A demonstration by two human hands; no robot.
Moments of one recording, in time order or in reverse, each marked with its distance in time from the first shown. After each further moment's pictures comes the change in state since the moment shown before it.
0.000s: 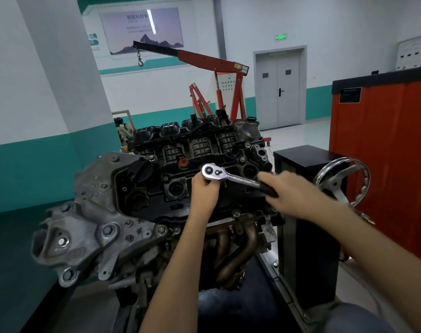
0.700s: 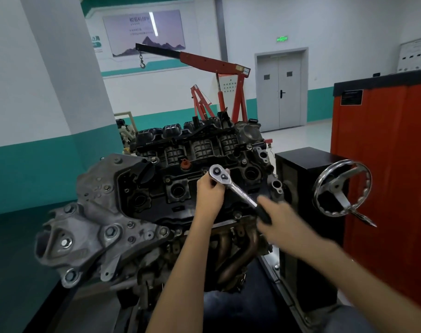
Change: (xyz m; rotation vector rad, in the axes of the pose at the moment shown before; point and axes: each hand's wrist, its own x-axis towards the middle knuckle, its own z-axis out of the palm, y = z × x) left_hand -0.003 0.002 0.004 0.076 -0.028 0.018; right_hand -0.034 -0.034 0.039 0.427 0.011 0.186
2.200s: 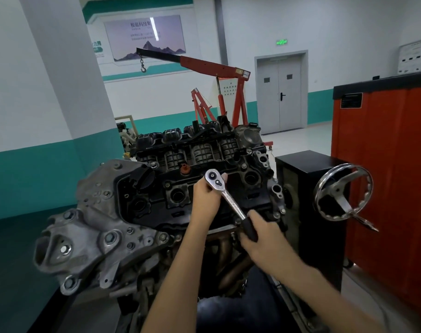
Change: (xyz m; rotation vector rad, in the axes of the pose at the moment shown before) left_hand 0.004 0.000 -0.006 -0.006 -0.031 -0.020; right_hand -0.012 -0.020 0.029 0.166 0.068 0.048
